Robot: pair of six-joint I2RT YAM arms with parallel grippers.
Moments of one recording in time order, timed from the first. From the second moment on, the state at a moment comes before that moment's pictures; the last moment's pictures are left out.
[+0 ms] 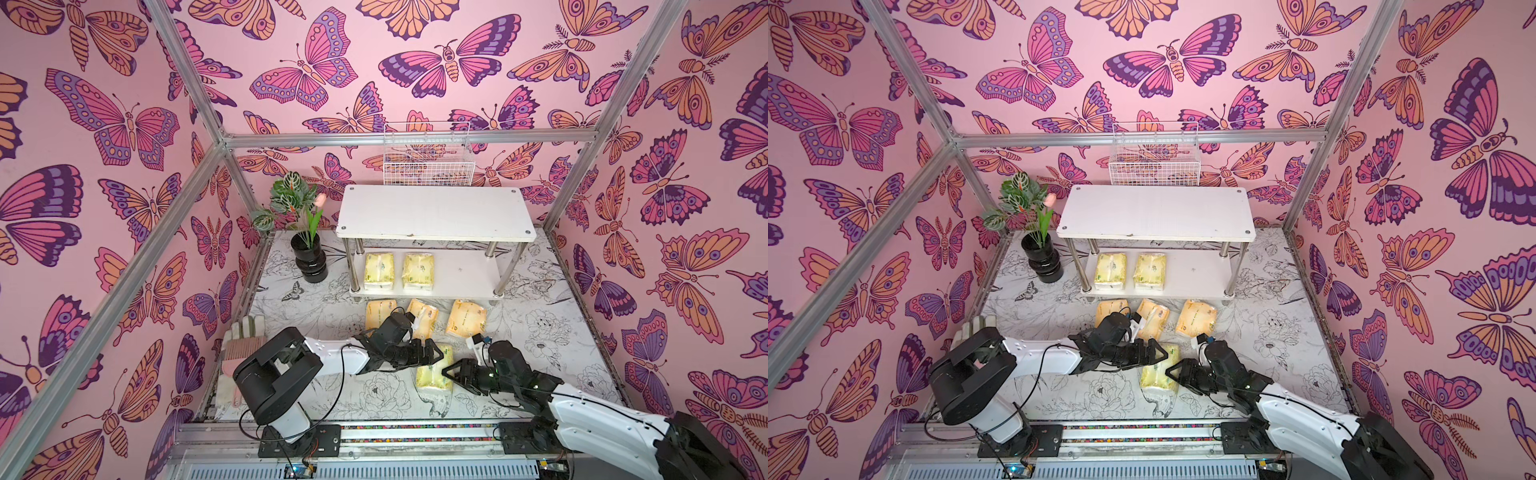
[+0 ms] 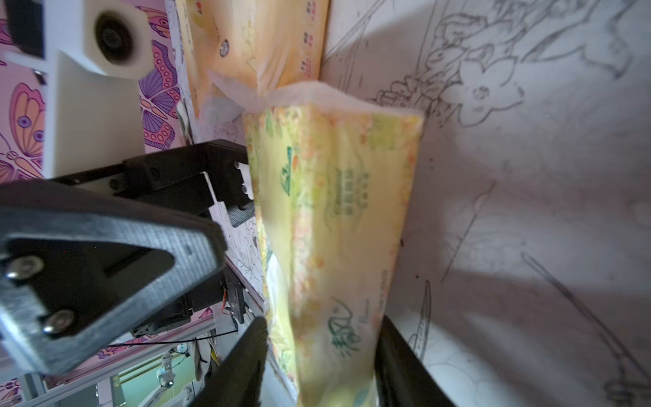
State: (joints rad) left arm -0.86 1.62 0.66 0.21 0.45 -0.94; right arm 0.79 0.86 0.14 0.07 -0.42 1.13
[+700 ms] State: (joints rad) left arm -0.88 1.62 0.66 0.21 0.45 -0.95; right arm 0.79 0.89 0.14 0.06 -0.41 1.13
